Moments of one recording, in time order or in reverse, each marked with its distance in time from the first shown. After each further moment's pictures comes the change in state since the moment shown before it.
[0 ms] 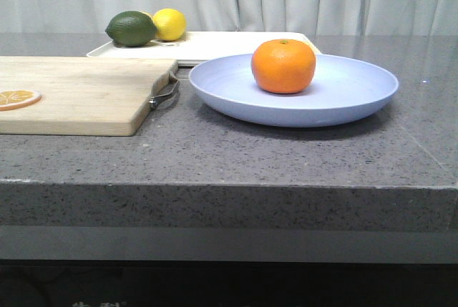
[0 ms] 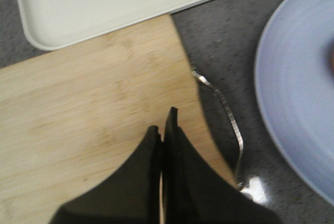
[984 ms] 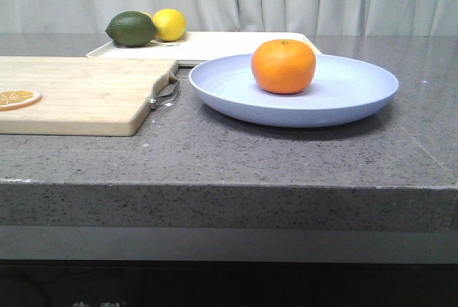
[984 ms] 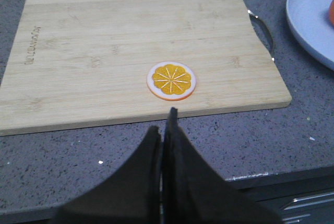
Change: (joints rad) left arm 0.112 -1.157 0.984 0.016 -0.256 -0.110; right arm 0.000 0.000 0.000 0.000 0.002 0.000
